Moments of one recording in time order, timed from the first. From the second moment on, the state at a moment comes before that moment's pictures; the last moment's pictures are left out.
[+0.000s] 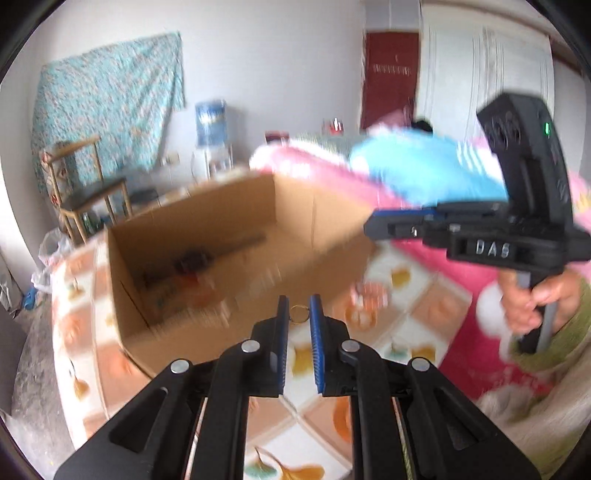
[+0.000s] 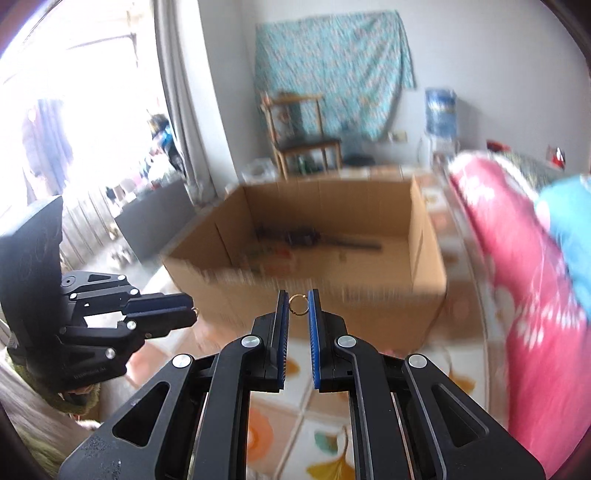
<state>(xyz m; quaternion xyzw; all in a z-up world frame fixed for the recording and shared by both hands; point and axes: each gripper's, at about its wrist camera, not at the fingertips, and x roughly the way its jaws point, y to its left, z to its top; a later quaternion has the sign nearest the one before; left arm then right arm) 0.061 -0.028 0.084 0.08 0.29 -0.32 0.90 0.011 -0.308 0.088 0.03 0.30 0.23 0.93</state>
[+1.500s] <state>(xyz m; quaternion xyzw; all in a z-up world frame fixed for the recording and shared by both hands) 0.124 -0.012 0.101 -0.03 0.36 -0.34 0.87 0.054 -0.375 0.090 0.15 0.36 0.17 0.90</state>
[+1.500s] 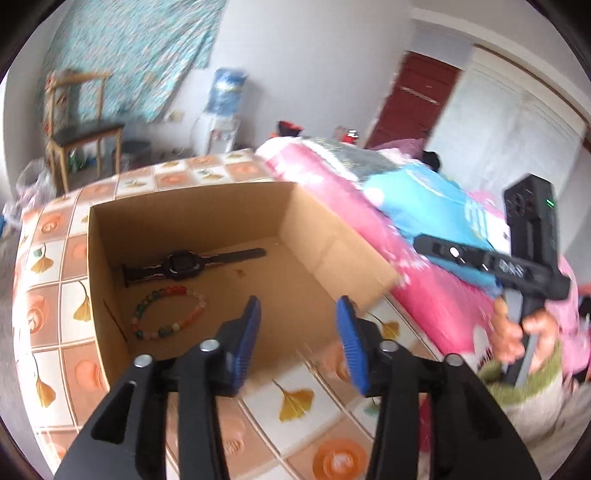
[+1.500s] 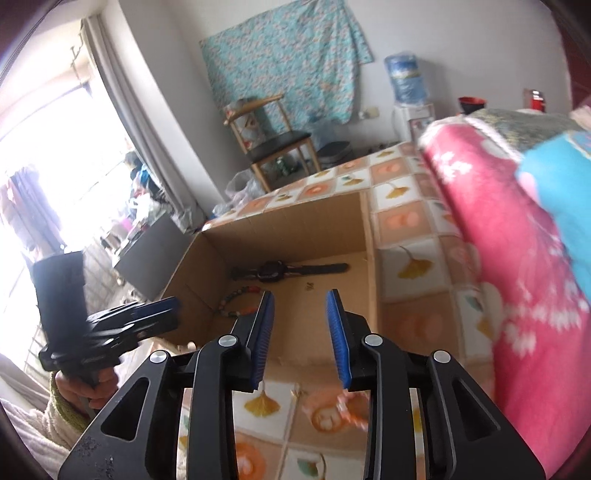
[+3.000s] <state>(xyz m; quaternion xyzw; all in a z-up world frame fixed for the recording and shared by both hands) 0.119 -0.129 -0.037 0.15 0.39 -0.31 0.85 0.040 -0.349 -0.052 0.12 0.50 0.16 0.84</state>
